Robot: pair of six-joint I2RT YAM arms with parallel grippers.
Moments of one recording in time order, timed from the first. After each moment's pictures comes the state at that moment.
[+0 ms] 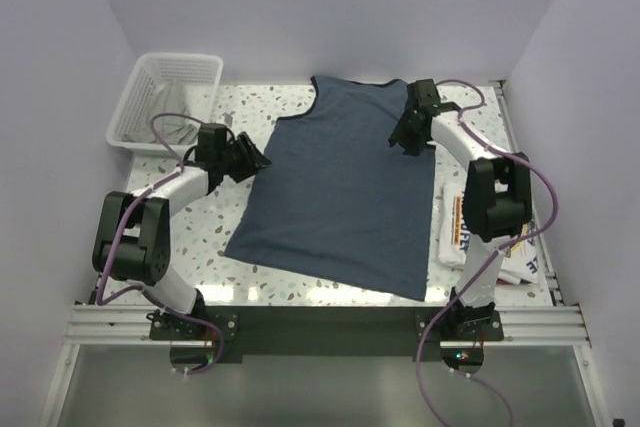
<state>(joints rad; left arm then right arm) -0.15 1.61 0.90 0.00 0.26 -0.69 0.19 1.92 1.52 -0.64 0.07 0.72</state>
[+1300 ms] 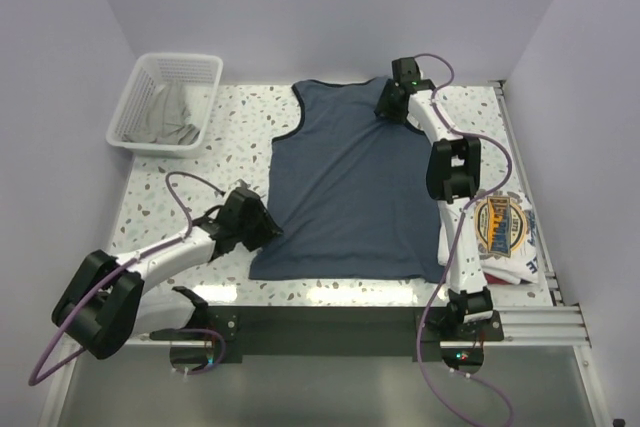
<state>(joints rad) -0.54 1.22 0.47 -0.18 -0.03 -1.04 0.18 2.62 2.41 -0.72 0.06 0.56</state>
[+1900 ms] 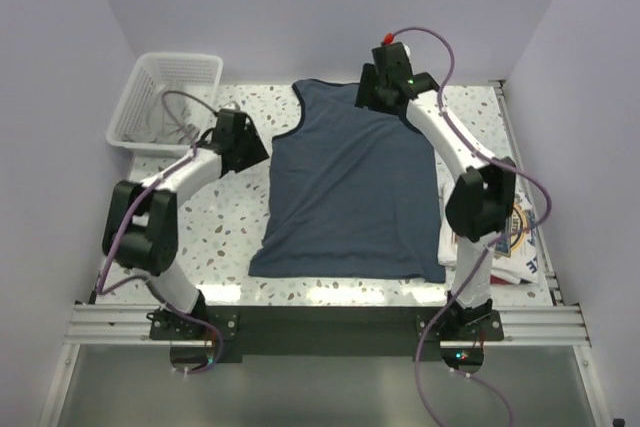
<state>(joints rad) -0.25 1.58 1.01 -0.26 -0.07 -0.69 0.34 2.12 2.05 -0.72 0.18 0.48</state>
